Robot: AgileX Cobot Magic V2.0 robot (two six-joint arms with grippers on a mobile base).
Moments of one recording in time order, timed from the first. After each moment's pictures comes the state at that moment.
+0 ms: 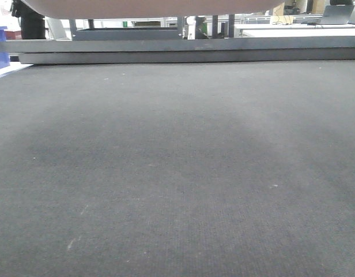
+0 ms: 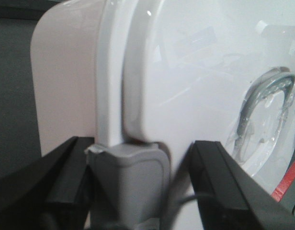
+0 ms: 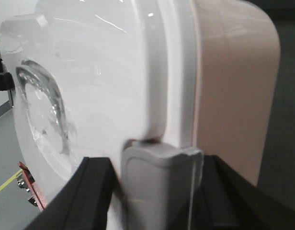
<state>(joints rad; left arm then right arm) 0.11 0.99 -1.09 -1.21 1.09 0.91 -0.09 0.99 -1.09 1.21 1.07 -0.83</state>
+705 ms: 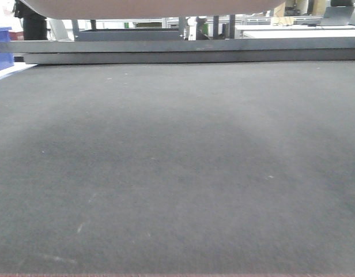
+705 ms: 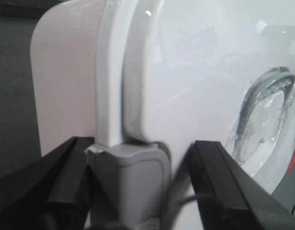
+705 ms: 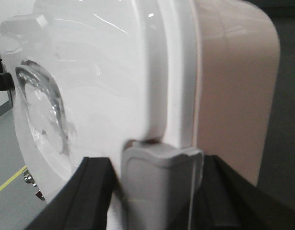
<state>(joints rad) 0.11 0.99 -1.09 -1.21 1.09 0.91 -0.09 0.99 -1.09 1.21 1.07 -0.83</state>
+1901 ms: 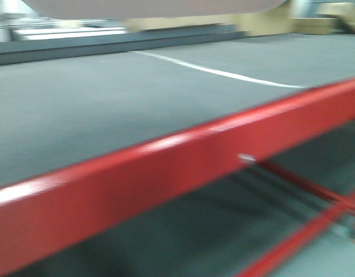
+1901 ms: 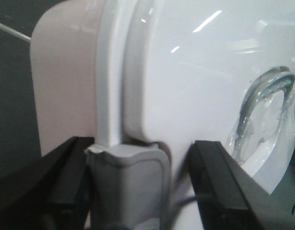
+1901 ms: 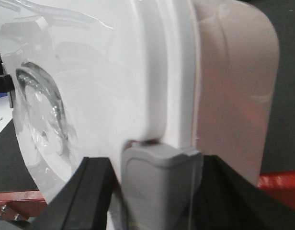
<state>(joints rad) 0.11 0.99 -1.09 -1.21 1.09 0.91 -0.09 0.99 -1.09 1.22 1.07 -0.83</state>
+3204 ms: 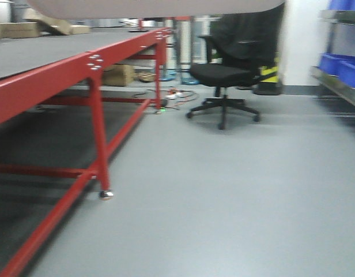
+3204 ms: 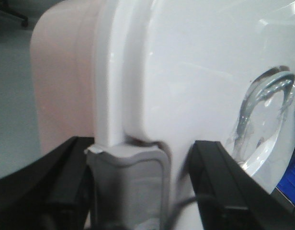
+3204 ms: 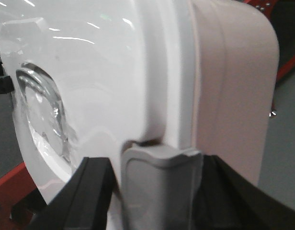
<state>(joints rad) 0.11 0.99 -1.09 -1.21 1.09 0.91 -0.09 0.99 -1.09 1.22 1.06 -0.83</state>
